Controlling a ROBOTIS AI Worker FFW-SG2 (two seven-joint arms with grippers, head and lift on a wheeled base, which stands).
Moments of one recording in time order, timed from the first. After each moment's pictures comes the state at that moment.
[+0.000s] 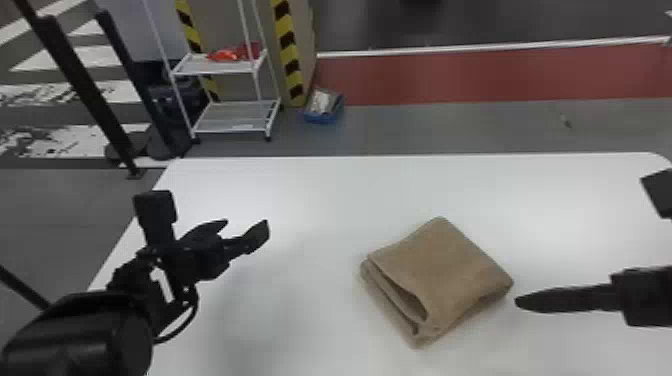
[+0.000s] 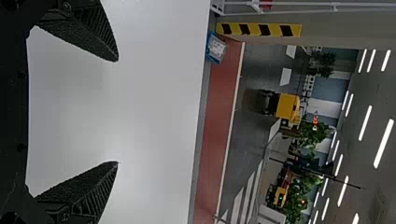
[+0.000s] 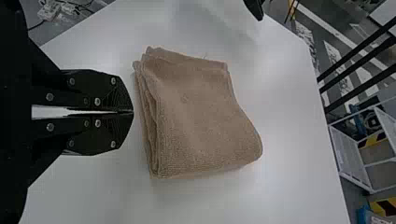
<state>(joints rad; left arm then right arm) 0.13 0.19 0.24 -1.87 0.28 0.67 -0.34 -0.10 -0.34 0.04 -2.04 0.28 1.57 1.36</state>
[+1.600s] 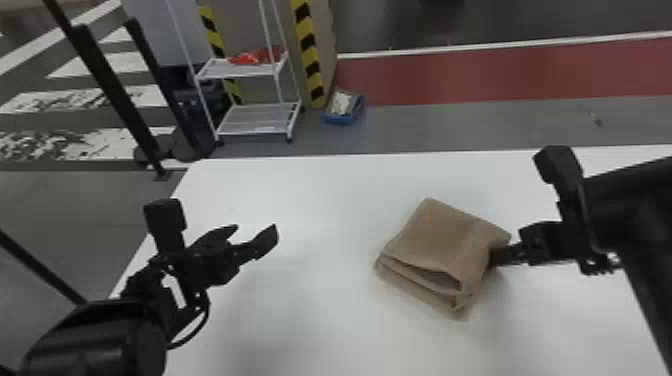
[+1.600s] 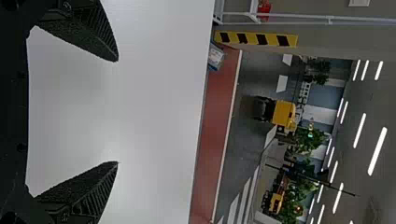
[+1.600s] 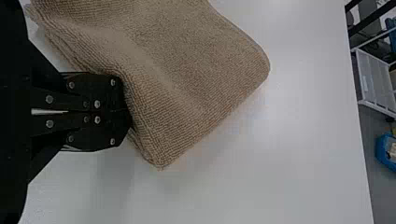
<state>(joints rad) 0.17 0.19 0.30 -1.87 0.30 0.64 -0.36 -0.42 -0.01 0.15 -1.51 0.38 1.47 0.84</state>
